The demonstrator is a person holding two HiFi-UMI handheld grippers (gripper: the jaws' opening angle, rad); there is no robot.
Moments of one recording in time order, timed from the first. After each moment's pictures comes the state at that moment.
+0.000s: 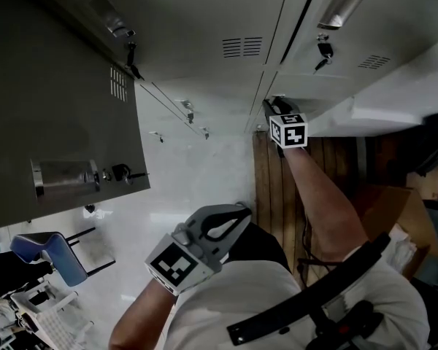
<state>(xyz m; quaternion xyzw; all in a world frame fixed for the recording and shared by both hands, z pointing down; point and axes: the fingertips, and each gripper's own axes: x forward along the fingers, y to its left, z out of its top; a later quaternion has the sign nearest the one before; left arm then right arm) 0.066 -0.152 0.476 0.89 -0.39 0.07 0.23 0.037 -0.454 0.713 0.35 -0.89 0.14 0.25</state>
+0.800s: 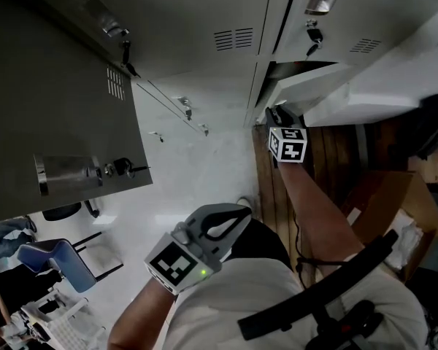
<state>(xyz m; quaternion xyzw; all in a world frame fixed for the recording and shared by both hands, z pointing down) 0.067 -0.132 0.470 0.90 -0.36 0.08 0.23 0.076 -0.405 0.713 0.43 -0.86 0.17 0.21</state>
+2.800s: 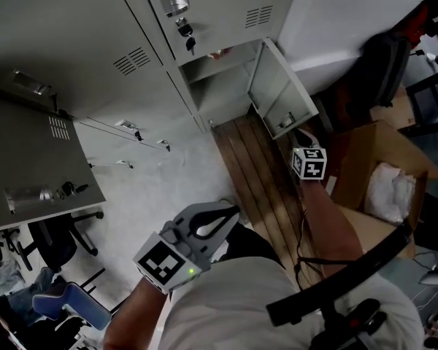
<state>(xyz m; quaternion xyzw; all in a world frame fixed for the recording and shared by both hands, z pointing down) 0.174 -0.120 0.443 0.94 -0.24 0.09 0.21 0.376 -0.326 0.717 0.56 -0.77 0.18 0.26</state>
